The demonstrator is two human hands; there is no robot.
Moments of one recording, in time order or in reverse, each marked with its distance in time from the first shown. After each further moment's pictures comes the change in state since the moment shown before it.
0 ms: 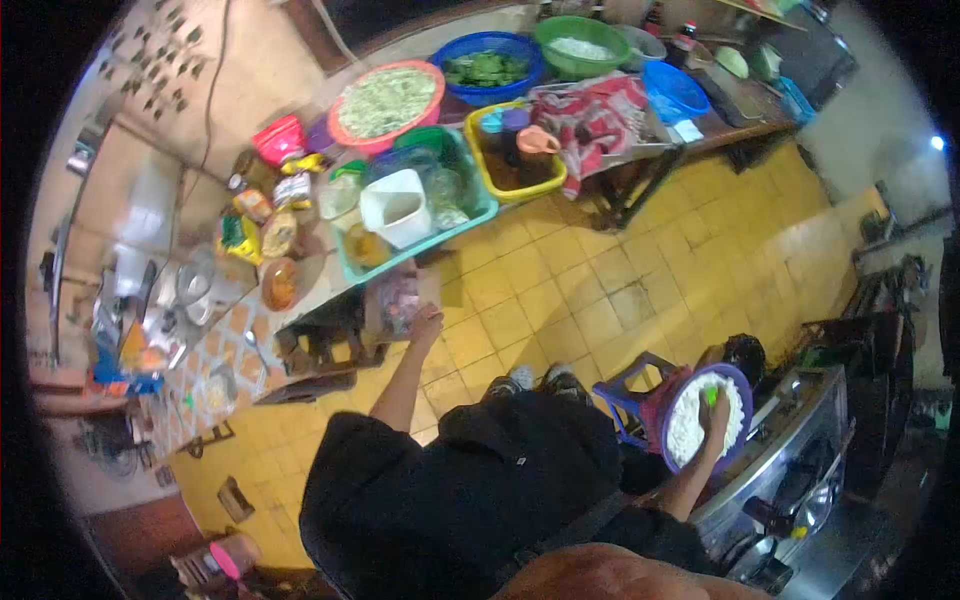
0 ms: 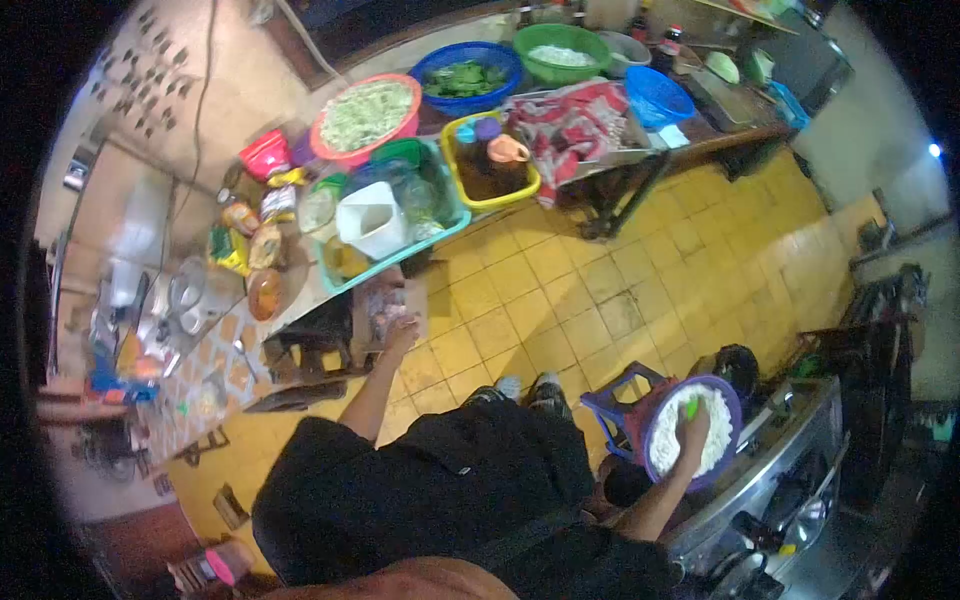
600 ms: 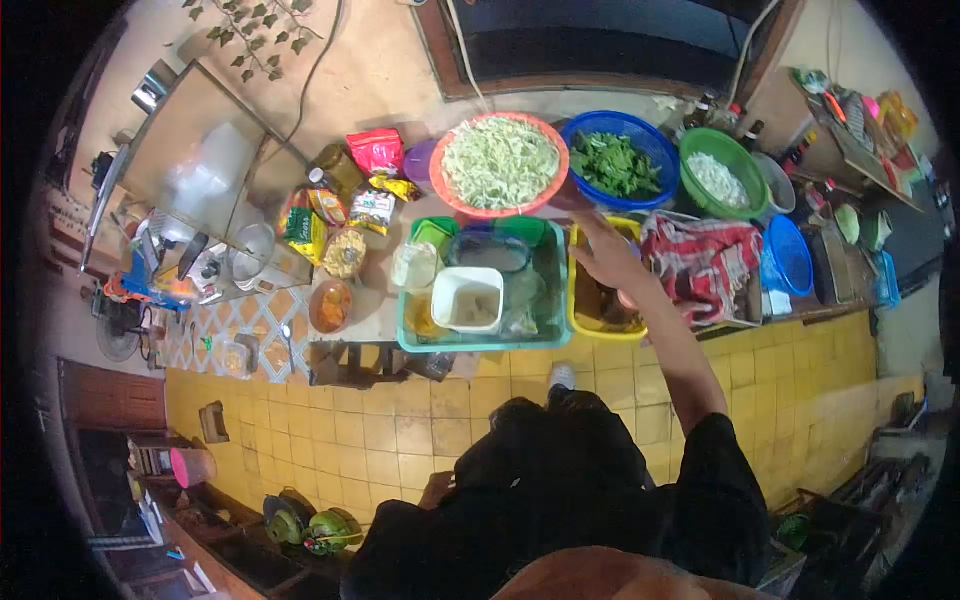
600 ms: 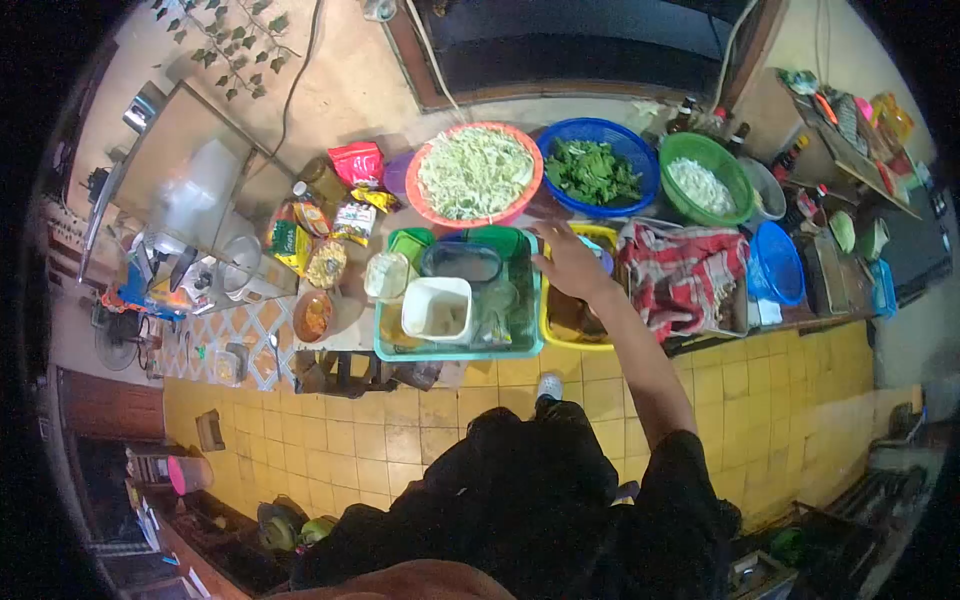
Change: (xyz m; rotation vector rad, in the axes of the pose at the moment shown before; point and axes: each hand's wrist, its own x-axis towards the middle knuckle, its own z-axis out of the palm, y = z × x) left_hand -0.206 -0.080 0.053 -0.085 0.029 -0.062; right_hand 0.201 -0.719 0.063 0.217 -0.351 -1.533
